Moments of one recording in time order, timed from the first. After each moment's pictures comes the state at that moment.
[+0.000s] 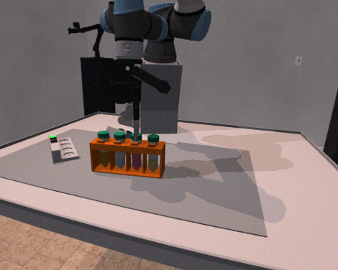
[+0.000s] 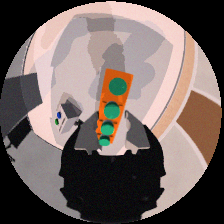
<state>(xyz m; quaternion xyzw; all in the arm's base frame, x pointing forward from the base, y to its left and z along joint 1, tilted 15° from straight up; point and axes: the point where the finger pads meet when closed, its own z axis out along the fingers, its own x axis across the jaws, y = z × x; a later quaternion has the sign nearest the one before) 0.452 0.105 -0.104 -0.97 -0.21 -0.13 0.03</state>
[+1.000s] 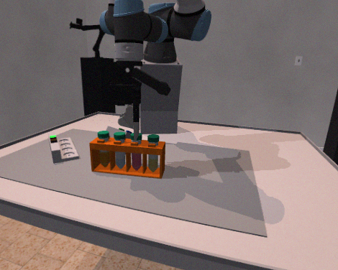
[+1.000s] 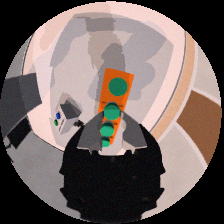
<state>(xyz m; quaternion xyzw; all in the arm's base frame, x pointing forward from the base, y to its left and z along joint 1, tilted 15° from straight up) 0.453 0.105 -0.109 -0.97 -0.21 -0.13 0.03</state>
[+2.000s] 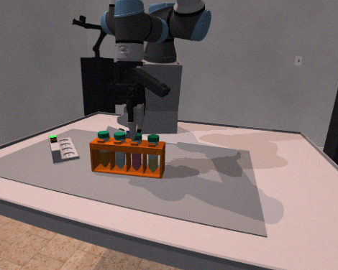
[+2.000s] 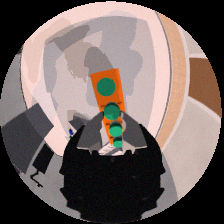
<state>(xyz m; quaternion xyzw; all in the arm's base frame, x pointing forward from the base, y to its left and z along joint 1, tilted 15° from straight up) 0.454 0.105 -0.109 -0.99 -0.01 -0.12 0.06</state>
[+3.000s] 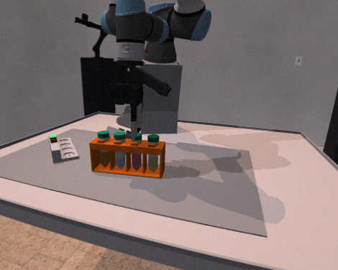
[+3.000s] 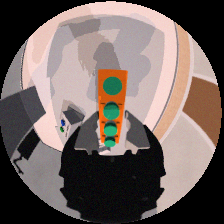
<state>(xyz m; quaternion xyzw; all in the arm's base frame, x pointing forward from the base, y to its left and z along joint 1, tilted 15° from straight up) 0.454 0.105 -0.108 -0.98 -0.12 -0.13 0.04</state>
